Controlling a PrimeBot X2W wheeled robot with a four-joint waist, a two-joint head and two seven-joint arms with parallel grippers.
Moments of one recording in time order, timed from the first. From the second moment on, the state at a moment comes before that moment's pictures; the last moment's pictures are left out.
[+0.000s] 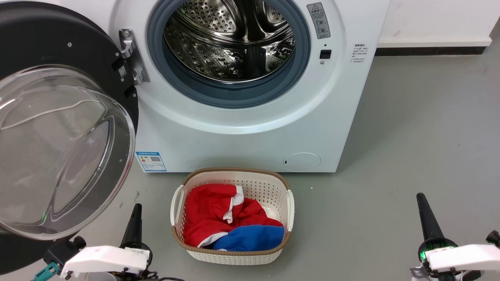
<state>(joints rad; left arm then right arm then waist) -0.03 0.05 0.07 0.21 -1.07 -0.08 -0.01 0.02 -0.08 -0.04 0.15 1.14 0.13 -0.05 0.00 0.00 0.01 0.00</state>
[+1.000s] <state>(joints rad) -0.07 0.05 0.10 0.23 -1.37 -0.11 0.06 -0.05 -0.08 -0.06 0.20 1.42 0.13 0.02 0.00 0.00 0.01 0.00</state>
